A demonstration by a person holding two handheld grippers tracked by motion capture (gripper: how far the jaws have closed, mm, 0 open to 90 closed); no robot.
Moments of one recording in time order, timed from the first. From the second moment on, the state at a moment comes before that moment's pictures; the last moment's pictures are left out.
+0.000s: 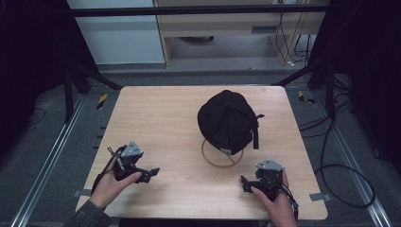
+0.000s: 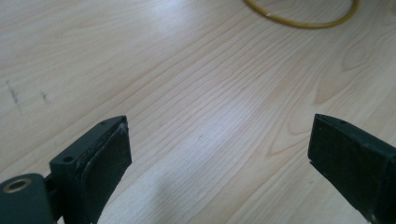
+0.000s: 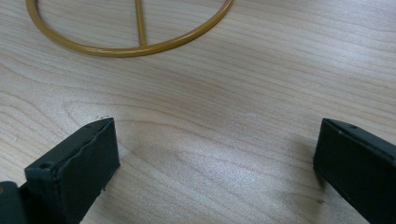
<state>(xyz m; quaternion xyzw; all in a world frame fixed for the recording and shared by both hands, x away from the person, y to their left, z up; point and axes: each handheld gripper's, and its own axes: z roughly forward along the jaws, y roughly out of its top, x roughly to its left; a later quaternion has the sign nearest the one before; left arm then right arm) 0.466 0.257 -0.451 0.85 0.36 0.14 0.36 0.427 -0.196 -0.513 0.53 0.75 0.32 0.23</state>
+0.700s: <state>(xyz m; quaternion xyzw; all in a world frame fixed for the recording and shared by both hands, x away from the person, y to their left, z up) 0.481 0.287 -0.503 0.84 0.40 0.15 0.34 0.427 -0.196 -0.513 0.53 0.75 0.32 0.23</state>
